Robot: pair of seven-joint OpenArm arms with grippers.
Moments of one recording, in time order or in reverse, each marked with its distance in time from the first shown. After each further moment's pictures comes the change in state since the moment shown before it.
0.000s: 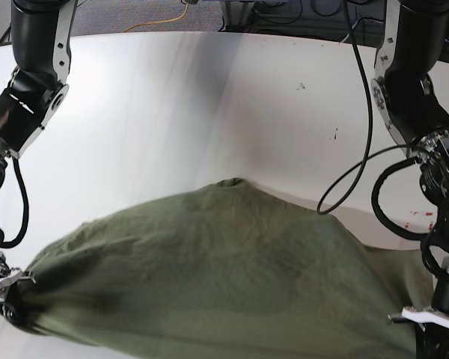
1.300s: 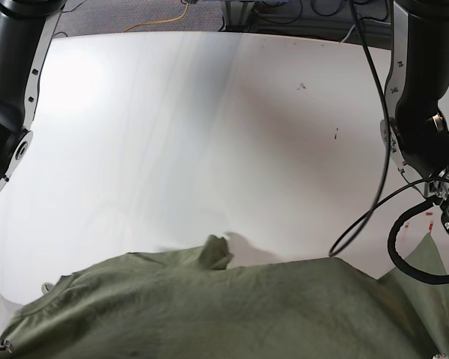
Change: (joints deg) left arm -12.9 0.0 0.2 0.9 0.0 0.2 2.6; right arm 19.2 6.1 -12.9 -5.6 -0.2 -0.6 4.3
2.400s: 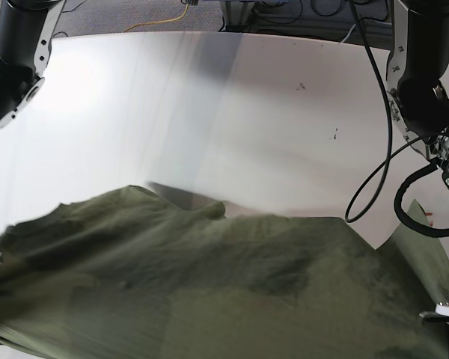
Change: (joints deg) left arm 11.7 -4.0 -3.3 9.0 -8.5 -0.5 -0.2; right arm -24.7 3.5 20.6 27.9 7.7 -3.9 -6.3
